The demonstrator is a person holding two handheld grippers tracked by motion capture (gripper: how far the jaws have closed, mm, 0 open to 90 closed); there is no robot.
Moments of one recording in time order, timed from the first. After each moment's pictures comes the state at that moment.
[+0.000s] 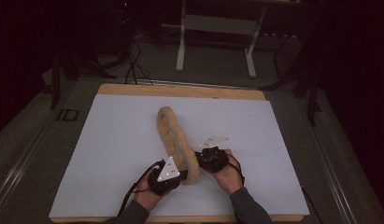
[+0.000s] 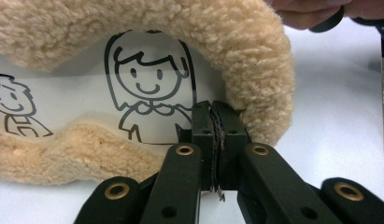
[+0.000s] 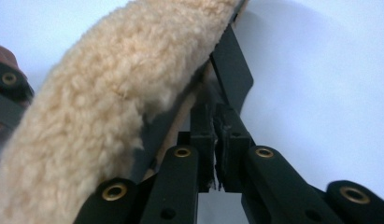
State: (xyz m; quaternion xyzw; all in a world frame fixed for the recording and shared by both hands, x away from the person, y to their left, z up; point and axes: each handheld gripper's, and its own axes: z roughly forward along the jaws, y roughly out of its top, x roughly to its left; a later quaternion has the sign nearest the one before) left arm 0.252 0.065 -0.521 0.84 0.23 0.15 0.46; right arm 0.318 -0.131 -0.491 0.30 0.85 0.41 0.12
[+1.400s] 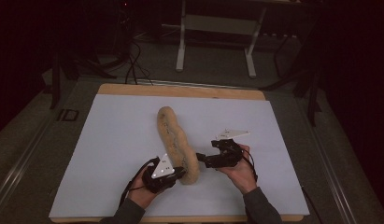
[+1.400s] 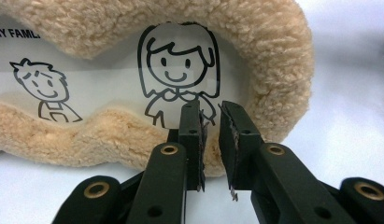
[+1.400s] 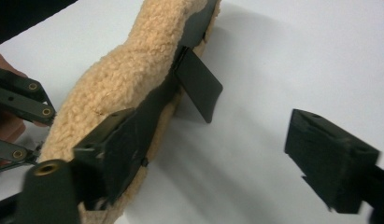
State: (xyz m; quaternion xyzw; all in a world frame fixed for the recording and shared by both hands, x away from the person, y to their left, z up) left arm 0.256 0.079 -0.515 0.84 0.24 0.16 0.45; right arm 0.322 -0.166 -0.461 0.36 0.83 0.43 0.09
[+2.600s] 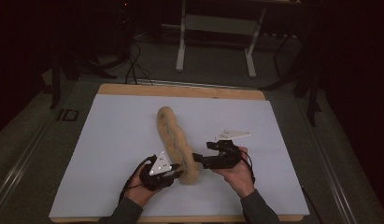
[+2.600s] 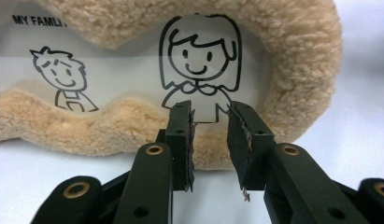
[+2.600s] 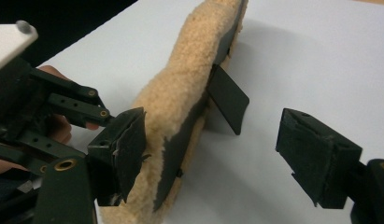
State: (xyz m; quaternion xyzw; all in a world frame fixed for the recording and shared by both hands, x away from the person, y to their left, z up) left arm 0.261 0.087 -0.516 0.84 0.25 0.15 0.45; right arm 0.308 -0.158 -0.448 0.36 0.81 0.46 0.07
